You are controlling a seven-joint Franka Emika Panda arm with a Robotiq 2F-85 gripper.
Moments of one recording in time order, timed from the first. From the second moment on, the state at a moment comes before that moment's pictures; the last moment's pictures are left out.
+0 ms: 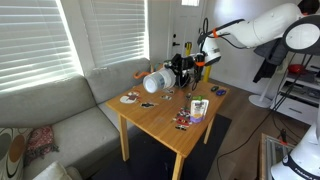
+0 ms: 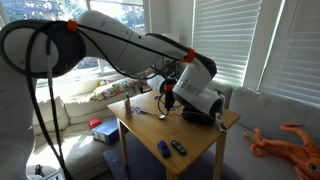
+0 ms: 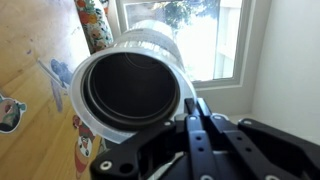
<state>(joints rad) -0.29 0.37 -0.13 -1.83 1.57 1.46 -0.54</state>
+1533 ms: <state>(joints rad) -0.26 0.42 -0.16 -1.84 1.63 1.46 -0.38</state>
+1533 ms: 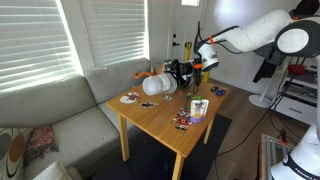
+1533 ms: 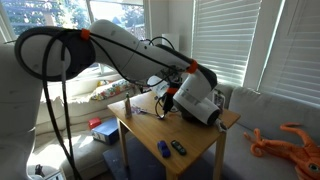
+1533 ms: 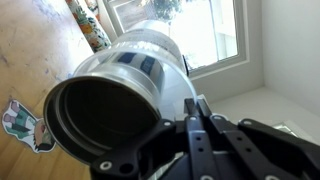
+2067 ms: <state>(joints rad) -0.21 0.42 -0.17 -1.74 1.47 1.49 -0.28</state>
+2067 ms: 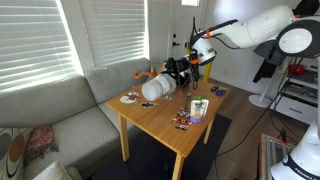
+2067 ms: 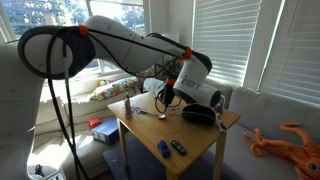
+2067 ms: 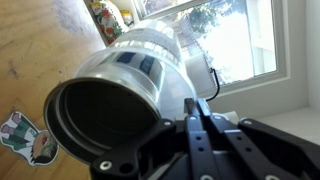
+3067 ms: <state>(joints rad) -0.16 0.42 -0.16 -1.70 1.26 1.53 -0.27</state>
